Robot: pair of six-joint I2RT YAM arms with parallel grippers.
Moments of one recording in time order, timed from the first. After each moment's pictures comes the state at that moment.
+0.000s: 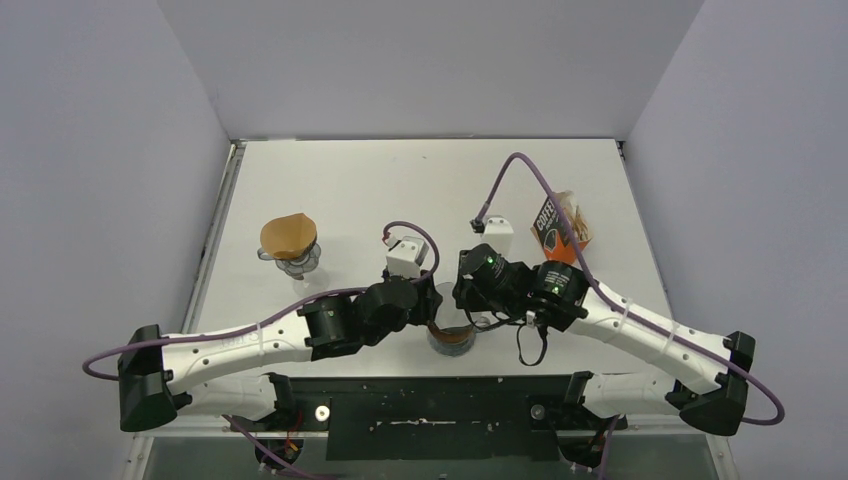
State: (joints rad) left arm -1.22 1.16 0.87 -0.25 -0.50 -0.70; right arm 1.08 1.17 1.21 -0.92 0.38 0.85
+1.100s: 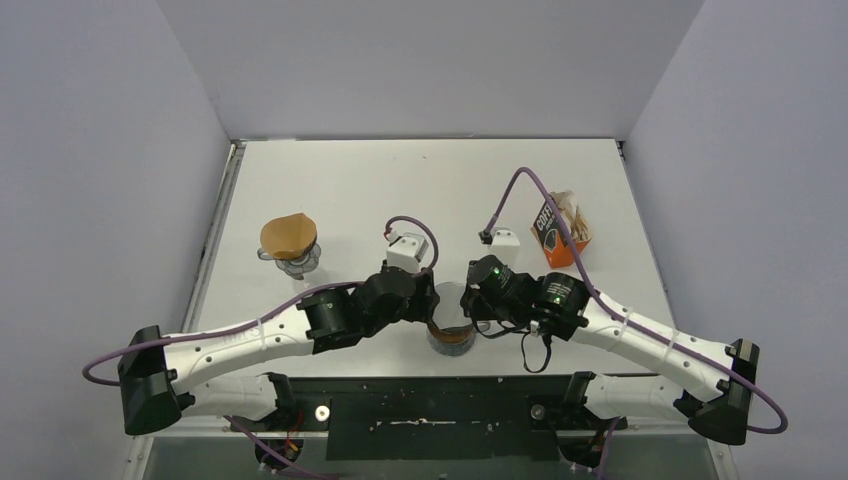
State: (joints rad) left arm -1.16 1.16 0.88 -0.30 -0.42 -0.65; right arm 1.05 1.09 1.04 -0.85 0.36 0.88
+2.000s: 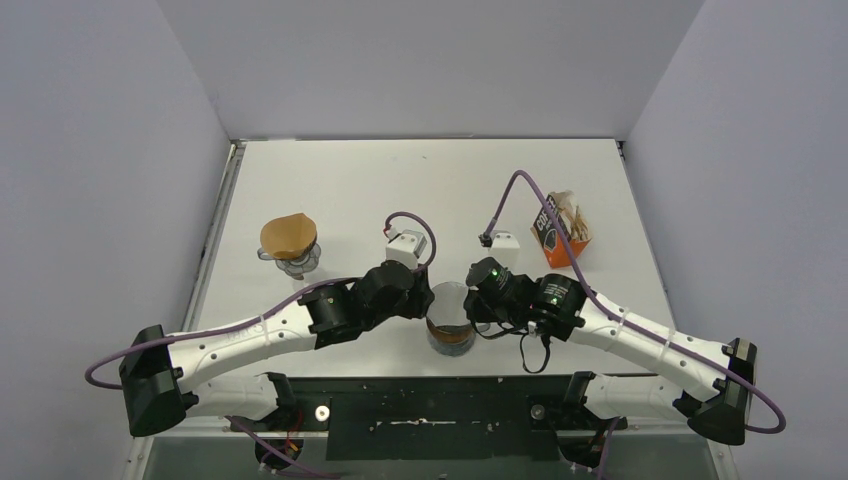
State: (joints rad) left arm -1.10 1.19 0.88 -0.30 -0.35 -0.65; right arm 1.05 1.10 1.01 -0.85 0.36 0.88
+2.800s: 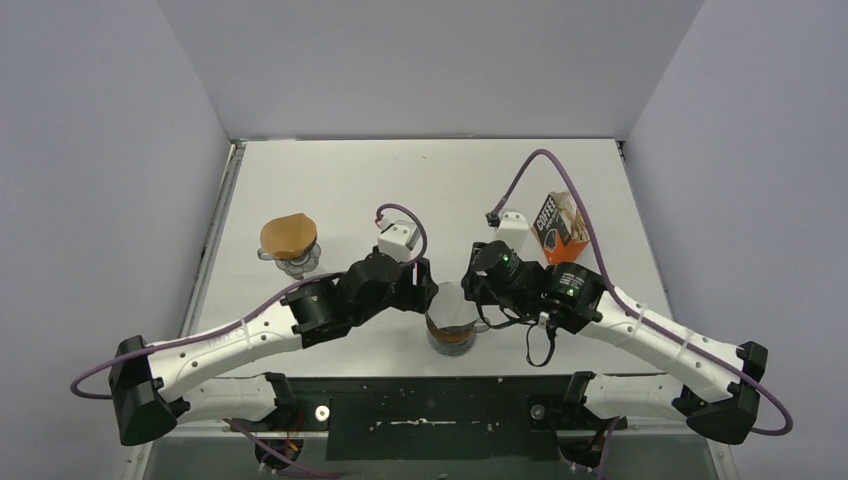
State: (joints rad) left arm -1.08 1.13 0.91 -0.31 -0.34 -0.58; right arm 1.05 1.11 1.17 -0.88 0.42 0.85
